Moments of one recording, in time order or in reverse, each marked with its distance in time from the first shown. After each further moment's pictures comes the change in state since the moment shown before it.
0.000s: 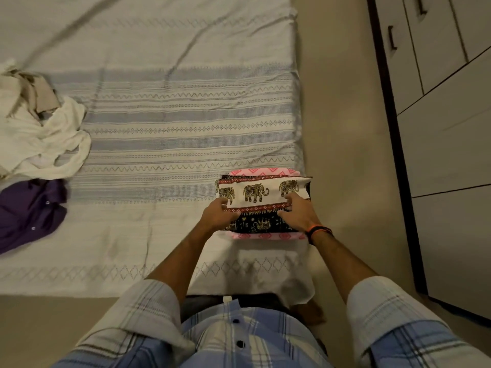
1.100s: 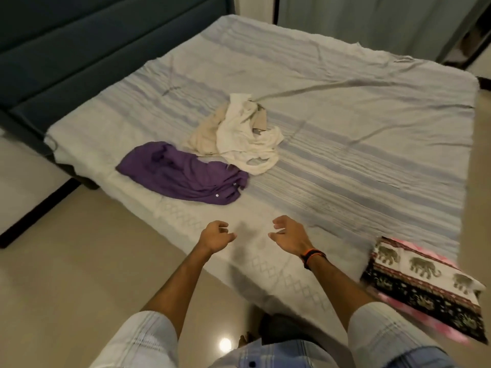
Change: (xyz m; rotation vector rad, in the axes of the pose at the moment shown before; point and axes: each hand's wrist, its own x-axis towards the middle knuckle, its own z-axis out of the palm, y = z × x) left_hand -0.187 -0.343 -0.311 -0.424 0.461 -0.047; right_hand -0.163 -0.329 0.330 -0.088 -0.225 -0.495
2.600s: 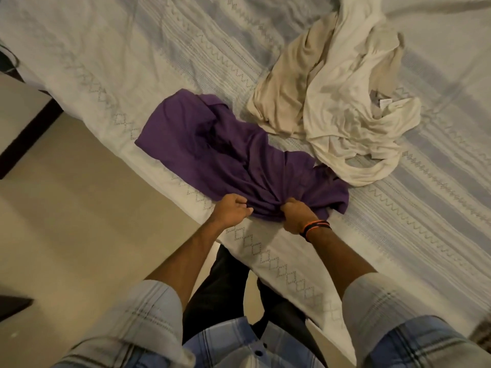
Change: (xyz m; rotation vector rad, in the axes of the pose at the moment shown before) left_hand 0.342 -0.068 -0.217 -0.099 -0.190 -0.308; right_hand 0.362 -0.154 0.233 -0.902 -0.620 0.064
